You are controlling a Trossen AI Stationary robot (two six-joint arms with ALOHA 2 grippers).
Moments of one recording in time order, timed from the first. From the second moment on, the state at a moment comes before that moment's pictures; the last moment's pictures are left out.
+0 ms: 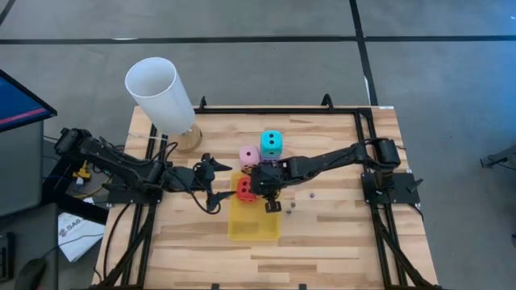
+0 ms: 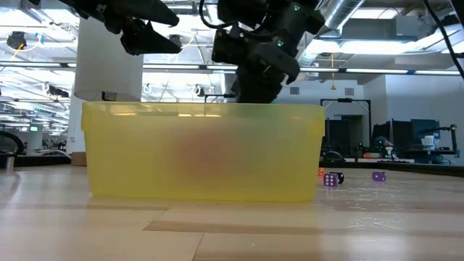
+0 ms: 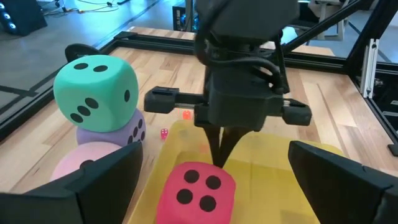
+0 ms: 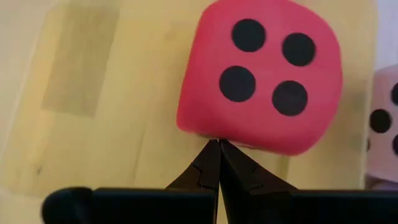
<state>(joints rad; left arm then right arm) -0.30 1.07 0.61 0.08 -0.48 -0.21 0.08 1.95 1.40 -0.51 0.00 -0.11</state>
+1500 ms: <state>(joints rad) -0.30 1.07 0.61 0.08 -0.48 -0.21 0.06 1.94 1.40 -0.44 -0.03 -0.15</state>
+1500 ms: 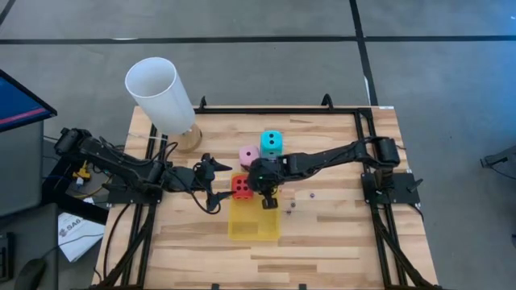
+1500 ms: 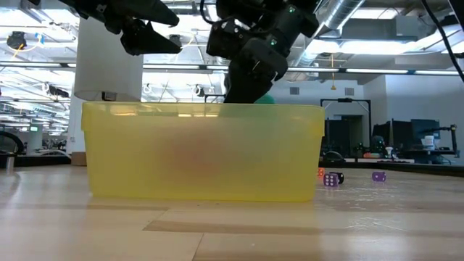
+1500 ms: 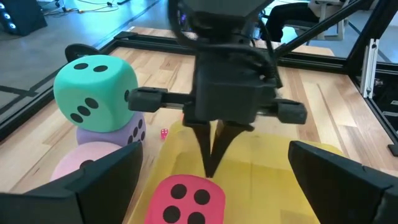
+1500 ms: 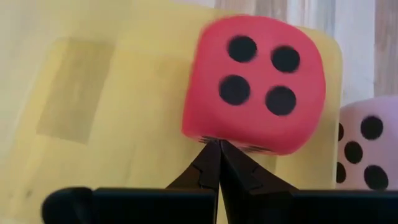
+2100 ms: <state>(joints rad) -0.30 1.07 0.61 0.07 -0.48 -0.21 0.09 1.64 1.40 -0.62 0.01 -0.15</state>
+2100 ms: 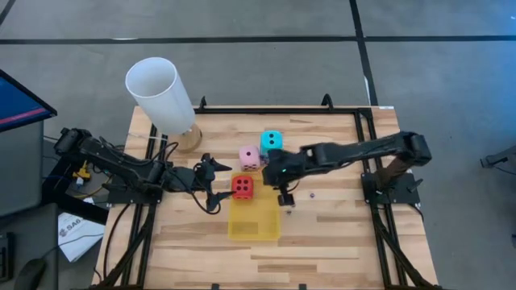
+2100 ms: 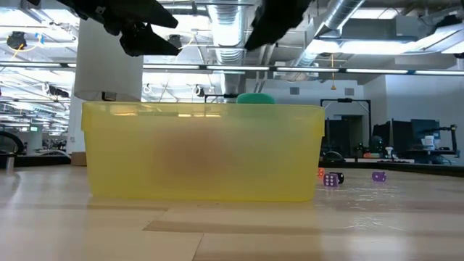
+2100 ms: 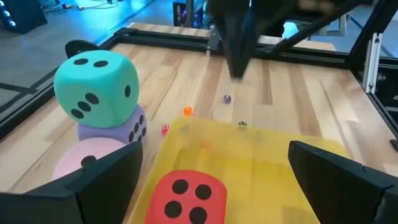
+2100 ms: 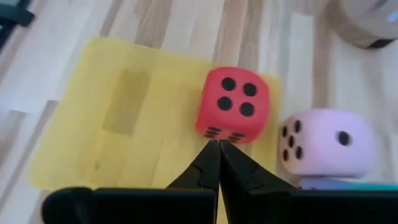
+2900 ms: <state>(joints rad) -0.16 1.07 0.61 0.07 -0.48 -0.03 -0.20 1.36 1.40 -0.91 0.01 -0.30</state>
